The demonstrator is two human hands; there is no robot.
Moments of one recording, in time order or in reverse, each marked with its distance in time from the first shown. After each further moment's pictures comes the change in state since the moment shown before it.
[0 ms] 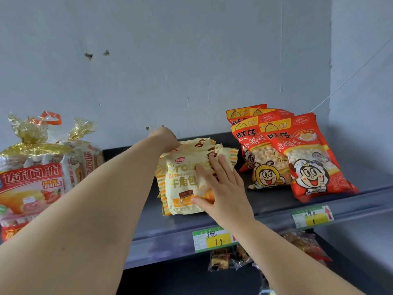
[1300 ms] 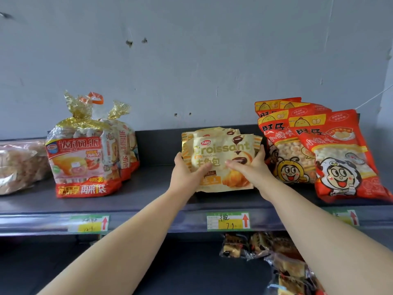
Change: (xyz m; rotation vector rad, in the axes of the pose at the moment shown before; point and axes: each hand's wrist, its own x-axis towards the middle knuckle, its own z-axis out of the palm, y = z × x) left_hand -0.135 -0.006 0.094 -1.191 0.157 -0.222; right_hand 0.042 0.033 -0.020 0.974 -0.317 0.691
